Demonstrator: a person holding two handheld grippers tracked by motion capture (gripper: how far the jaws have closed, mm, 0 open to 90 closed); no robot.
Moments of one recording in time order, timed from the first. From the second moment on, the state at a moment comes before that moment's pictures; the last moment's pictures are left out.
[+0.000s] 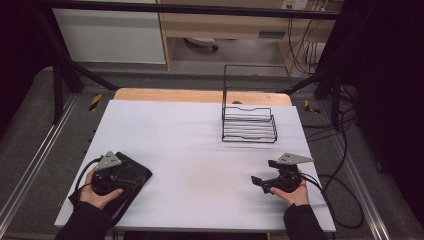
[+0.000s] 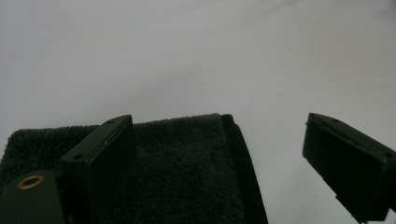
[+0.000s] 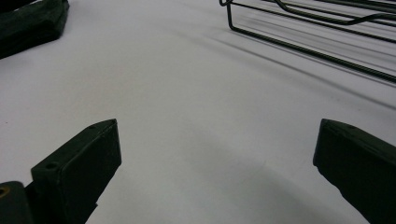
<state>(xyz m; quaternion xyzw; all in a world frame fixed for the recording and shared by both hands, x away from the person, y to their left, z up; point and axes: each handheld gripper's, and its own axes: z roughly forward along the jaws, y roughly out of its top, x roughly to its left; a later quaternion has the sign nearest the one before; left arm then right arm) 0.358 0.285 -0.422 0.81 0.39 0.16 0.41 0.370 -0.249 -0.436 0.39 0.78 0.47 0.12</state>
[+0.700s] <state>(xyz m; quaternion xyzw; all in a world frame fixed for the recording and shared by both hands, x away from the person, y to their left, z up) 0.366 0.265 -0.403 0.81 0.39 0.16 0.40 0.370 -0.248 -0.436 0.39 0.79 0.46 0.12</state>
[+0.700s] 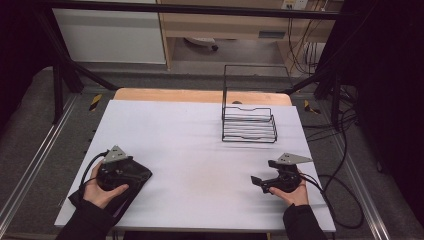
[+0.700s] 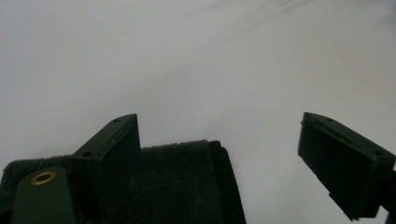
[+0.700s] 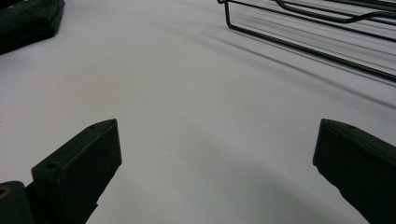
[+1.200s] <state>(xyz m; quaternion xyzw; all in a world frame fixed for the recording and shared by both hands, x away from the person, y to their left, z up) 0.382 0.243 -0.431 0.85 0.39 0.16 0.31 0.371 -0.247 -0.438 0.39 0.79 0.45 0.12</state>
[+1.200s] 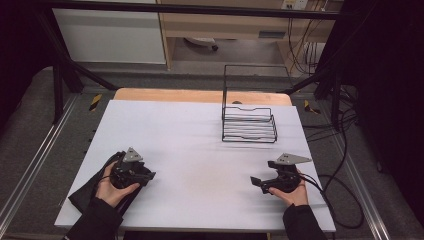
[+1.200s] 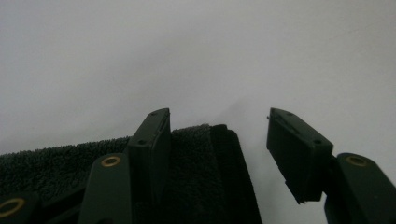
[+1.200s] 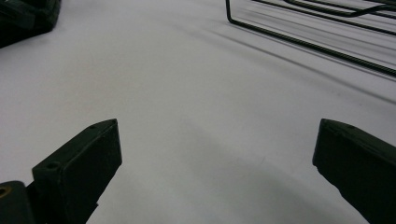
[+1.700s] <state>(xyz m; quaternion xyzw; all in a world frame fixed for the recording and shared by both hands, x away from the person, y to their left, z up) 0.385 0.242 -0.437 0.85 0.41 0.18 0.29 0.371 -0.247 -0.437 0.40 0.79 0.45 0.12</state>
